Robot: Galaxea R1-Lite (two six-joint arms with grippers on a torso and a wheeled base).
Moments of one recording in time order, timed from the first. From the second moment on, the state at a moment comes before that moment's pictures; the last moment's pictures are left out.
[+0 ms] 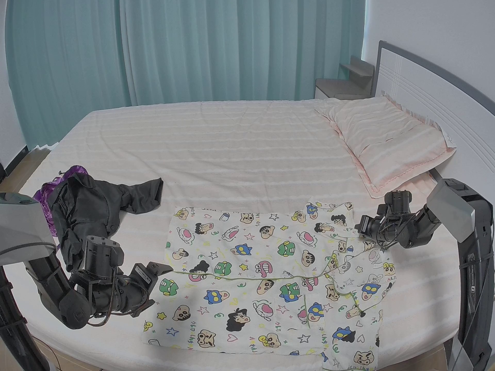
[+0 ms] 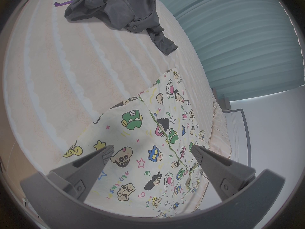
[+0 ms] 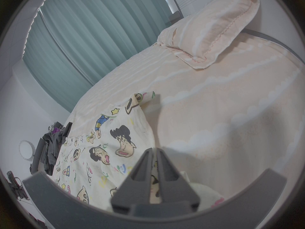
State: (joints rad) left arm -0.26 1.99 -0.30 -0.96 -0.14 -1.18; right arm 0.01 2.58 -1.32 -0.63 0.25 0.37
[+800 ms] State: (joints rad) left arm -0.26 1.99 -0.30 -0.96 -0.14 -1.18; right arm 0.05 2.58 -1.62 -0.49 0.24 0.45
